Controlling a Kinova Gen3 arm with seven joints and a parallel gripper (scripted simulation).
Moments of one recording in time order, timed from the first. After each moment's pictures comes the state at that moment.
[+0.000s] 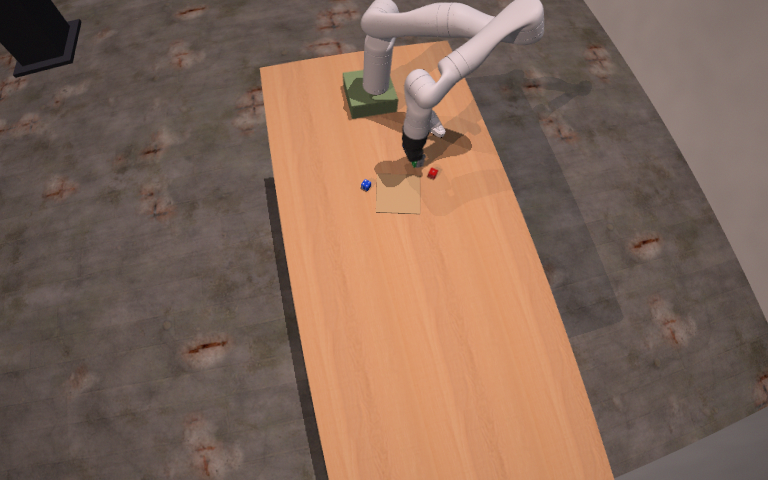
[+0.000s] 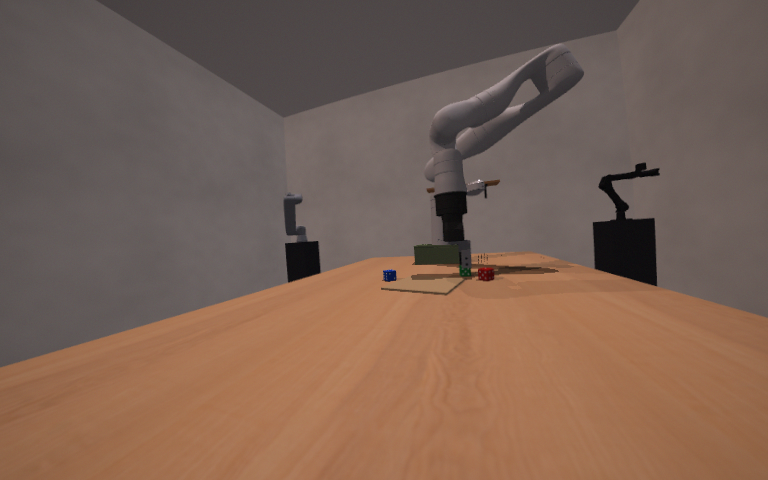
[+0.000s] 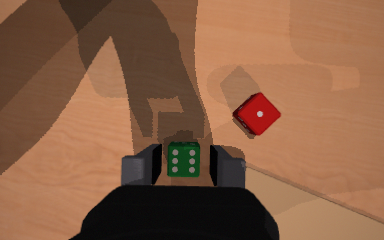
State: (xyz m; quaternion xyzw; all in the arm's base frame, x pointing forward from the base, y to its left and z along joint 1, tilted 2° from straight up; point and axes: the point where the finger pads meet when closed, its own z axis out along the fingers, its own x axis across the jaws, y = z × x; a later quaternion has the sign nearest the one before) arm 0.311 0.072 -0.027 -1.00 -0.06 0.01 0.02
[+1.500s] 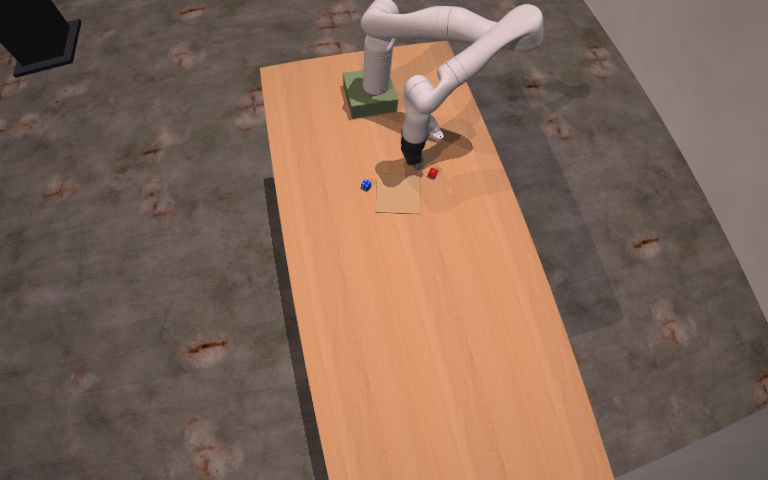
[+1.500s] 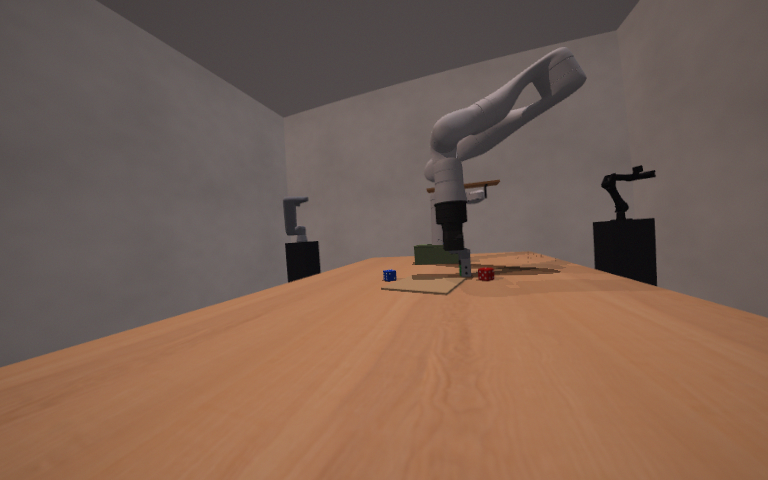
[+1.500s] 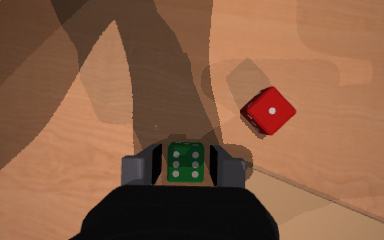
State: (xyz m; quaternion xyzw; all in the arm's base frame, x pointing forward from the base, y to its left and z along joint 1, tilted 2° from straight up) arm 0.308 0.070 -0.048 -1.00 -0.06 0.01 0.02
